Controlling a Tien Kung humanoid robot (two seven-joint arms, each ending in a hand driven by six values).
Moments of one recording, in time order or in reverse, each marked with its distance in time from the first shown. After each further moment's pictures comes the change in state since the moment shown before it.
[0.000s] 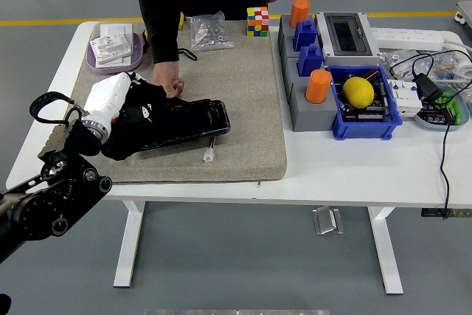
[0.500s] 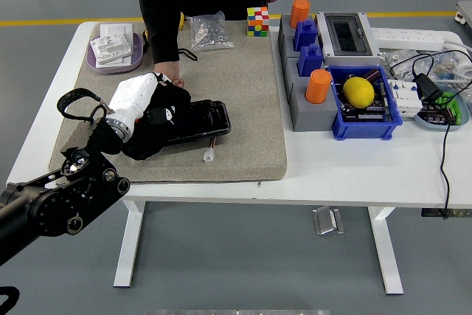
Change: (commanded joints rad) left arm -0.064 -0.031 0.119 0.008 -0.023 -0.005 0.007; right arm 0.010 -0.013 -0.019 0.000 0.008 0.004 -0.003
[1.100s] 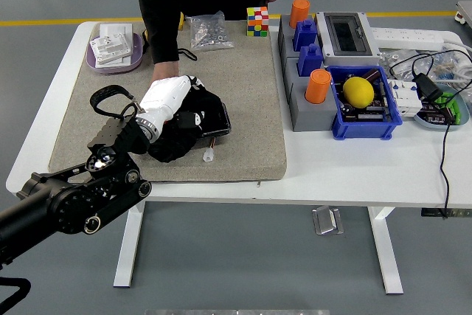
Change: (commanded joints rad) left arm -0.075 -0.040 0.124 -0.022 -0.019 -0.012 0.012; right arm 0.009 -0.020 -0.026 0.000 0.010 0.012 -0.008
